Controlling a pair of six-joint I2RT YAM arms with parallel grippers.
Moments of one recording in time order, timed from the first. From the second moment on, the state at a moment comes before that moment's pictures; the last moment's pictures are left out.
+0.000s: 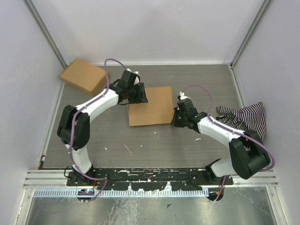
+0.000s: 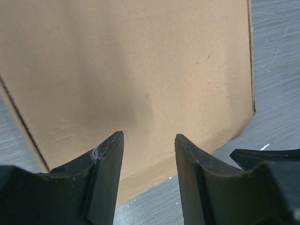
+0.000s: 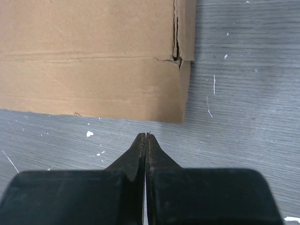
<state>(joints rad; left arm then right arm) -0.54 1.81 1.41 -0.42 0.13 -0.54 0.50 1.36 0.74 -0.23 -0.02 0.52</state>
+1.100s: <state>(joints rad) -0.55 2.06 1.53 -0.30 0.43 -0.46 0.65 1.80 0.92 0.12 0.08 0.53</state>
